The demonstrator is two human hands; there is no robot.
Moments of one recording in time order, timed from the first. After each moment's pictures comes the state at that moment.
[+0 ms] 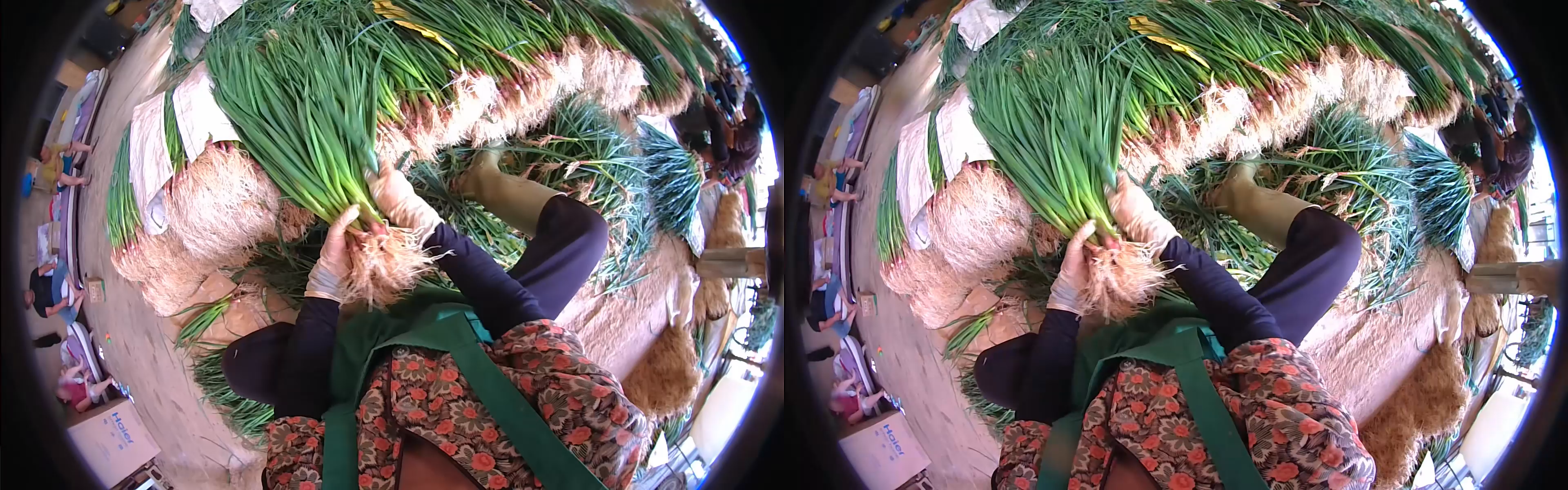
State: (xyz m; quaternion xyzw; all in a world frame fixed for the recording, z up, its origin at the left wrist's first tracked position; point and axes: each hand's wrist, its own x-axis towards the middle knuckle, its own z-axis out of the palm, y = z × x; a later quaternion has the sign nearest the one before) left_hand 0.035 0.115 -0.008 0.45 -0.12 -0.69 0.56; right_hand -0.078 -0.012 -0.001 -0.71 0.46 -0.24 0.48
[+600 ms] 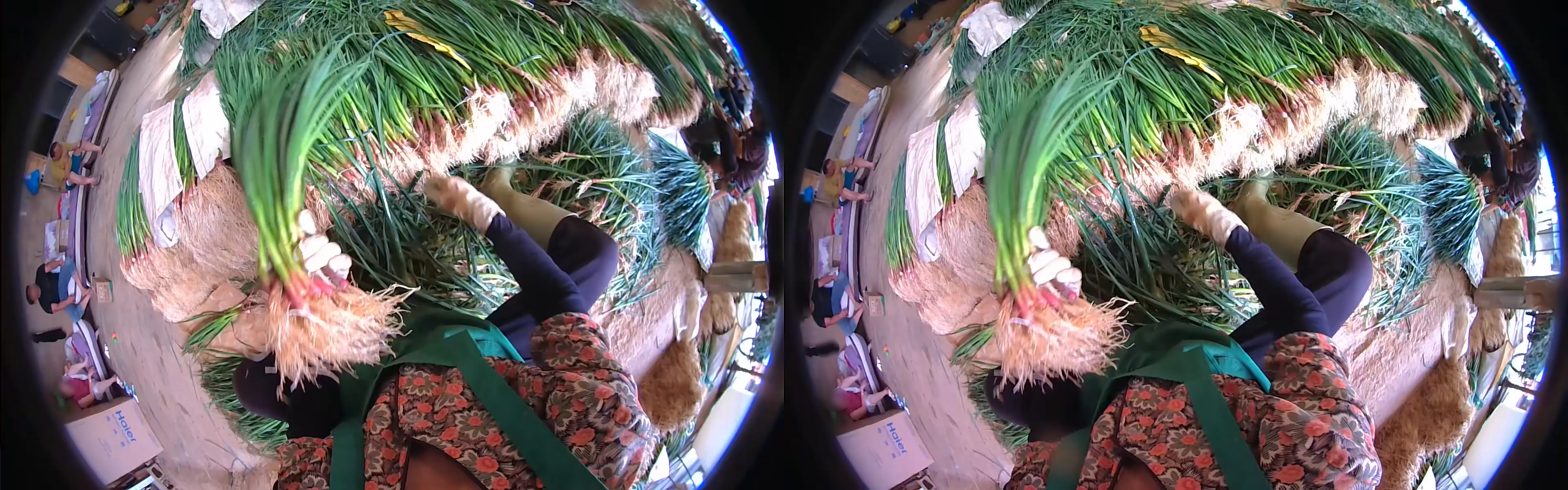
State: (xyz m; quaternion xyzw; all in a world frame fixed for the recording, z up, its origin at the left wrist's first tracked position) left_hand 0.092 0.102 0.044 -0.19 -0.22 -0.81 0.51; right_hand -0.174 -0.114 -0.116 -0.97 0.15 -0.14 0.11
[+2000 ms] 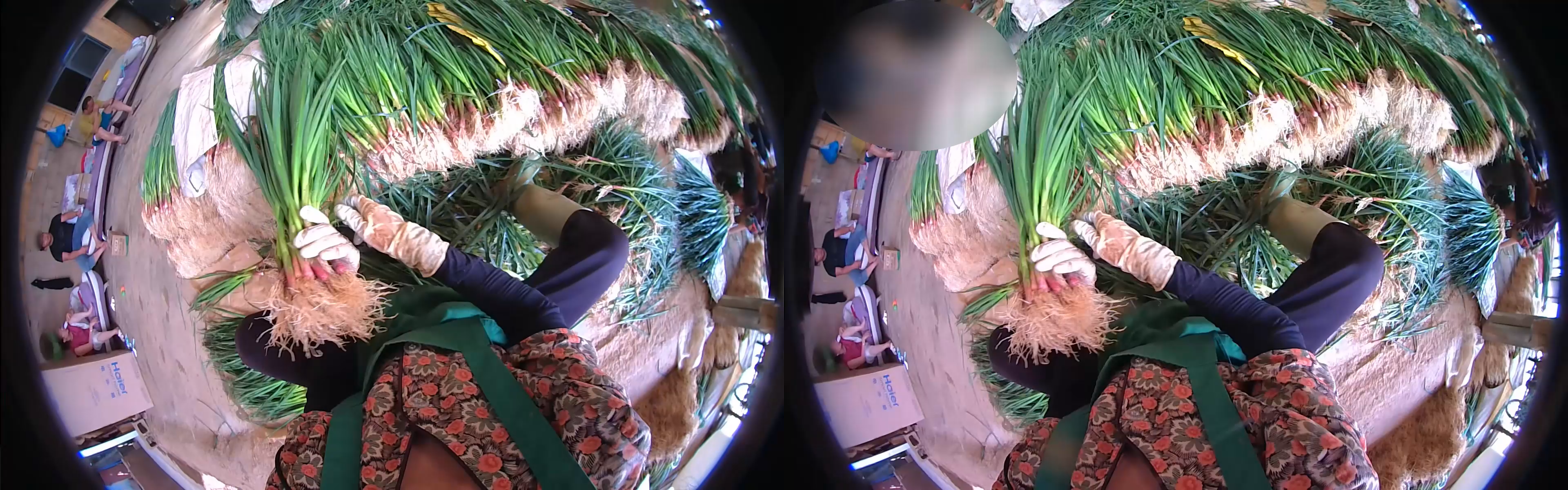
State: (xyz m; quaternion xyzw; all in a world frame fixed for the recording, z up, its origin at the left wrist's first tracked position) left_hand 0.039 0.153 0.045 -0.39 -0.18 -0.60 0.67; right_hand -0.053 0.066 0.047 -0.69 0.17 -0.14 0.69
